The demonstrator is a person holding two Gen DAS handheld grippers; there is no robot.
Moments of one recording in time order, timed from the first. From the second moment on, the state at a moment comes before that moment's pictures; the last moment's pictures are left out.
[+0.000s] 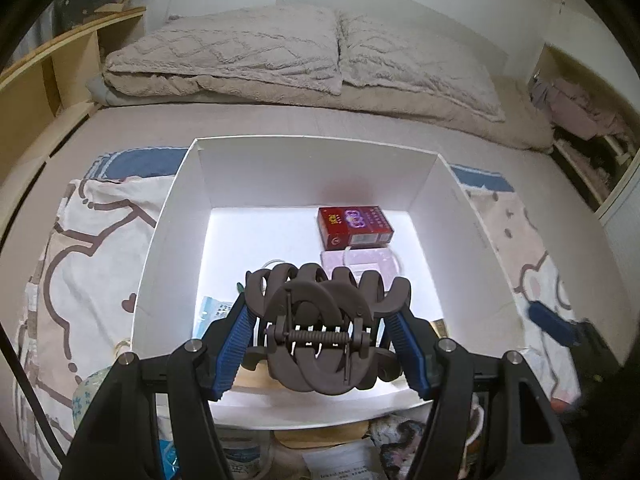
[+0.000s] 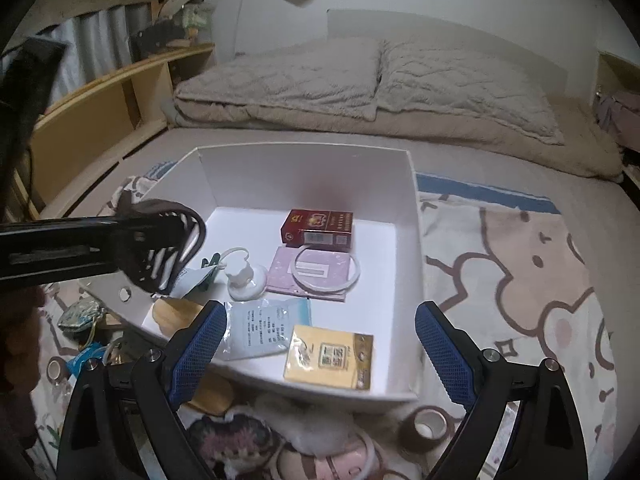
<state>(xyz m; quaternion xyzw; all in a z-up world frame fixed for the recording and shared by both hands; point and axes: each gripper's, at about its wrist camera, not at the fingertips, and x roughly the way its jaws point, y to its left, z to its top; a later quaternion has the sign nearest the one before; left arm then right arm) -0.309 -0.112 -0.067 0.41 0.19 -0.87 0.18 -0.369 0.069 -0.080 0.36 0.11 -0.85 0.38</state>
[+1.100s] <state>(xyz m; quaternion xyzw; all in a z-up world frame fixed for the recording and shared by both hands) -0.327 -0.112 -0.129 0.48 0.21 -0.83 0.20 -0.354 0.110 -0.091 0.37 0.03 -0.86 0.36</state>
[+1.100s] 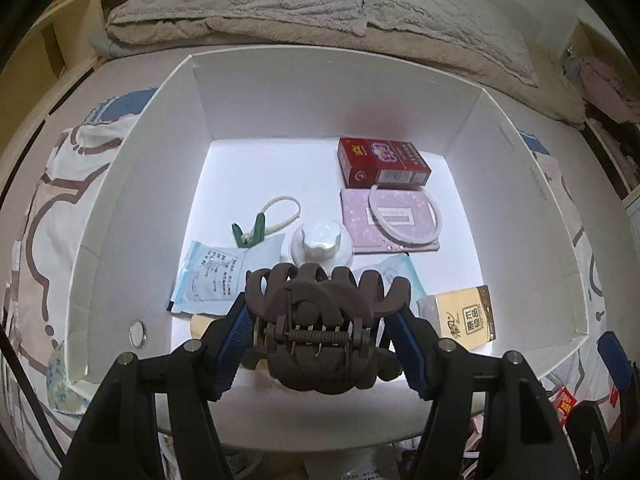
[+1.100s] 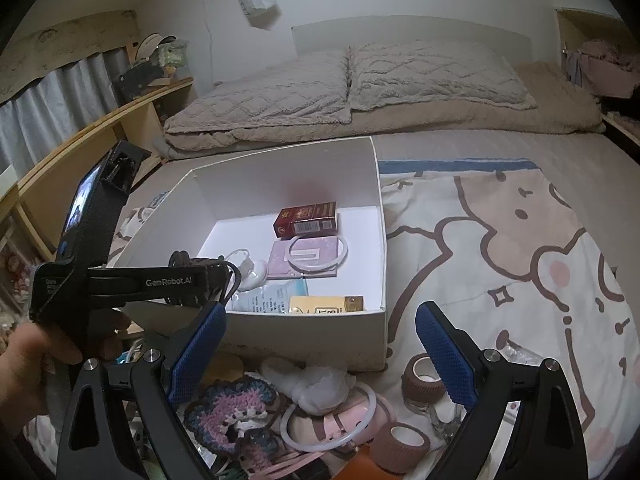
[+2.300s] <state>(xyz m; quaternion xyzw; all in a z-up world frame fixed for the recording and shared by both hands) -0.288 -0.110 -0.084 0.42 0.17 -0.87 0.19 -0.348 0.101 -0.062 0.34 0.02 -0.88 0.33</state>
